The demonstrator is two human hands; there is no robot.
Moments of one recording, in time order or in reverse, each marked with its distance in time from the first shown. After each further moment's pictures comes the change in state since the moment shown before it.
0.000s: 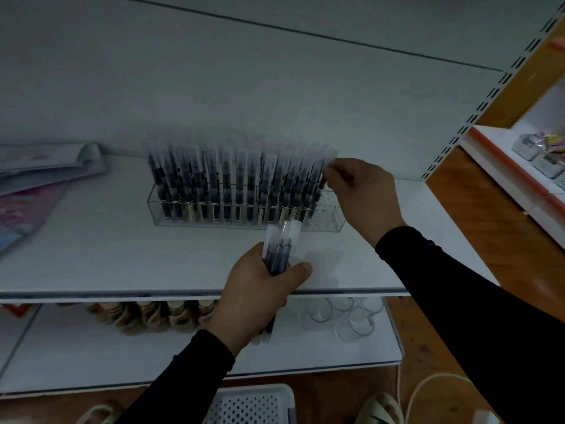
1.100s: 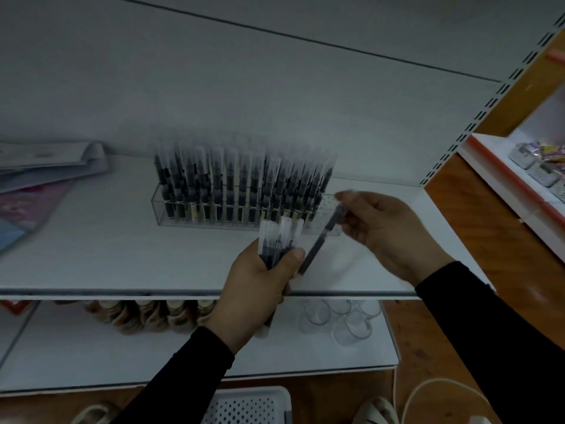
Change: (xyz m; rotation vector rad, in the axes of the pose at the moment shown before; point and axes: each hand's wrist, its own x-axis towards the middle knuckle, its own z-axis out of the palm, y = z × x) left_hand 0.002 0.002 -0.002 -0.027 0.026 0.060; right_hand -0.035 -0.012 -0.032 0.856 -0.241 0.633
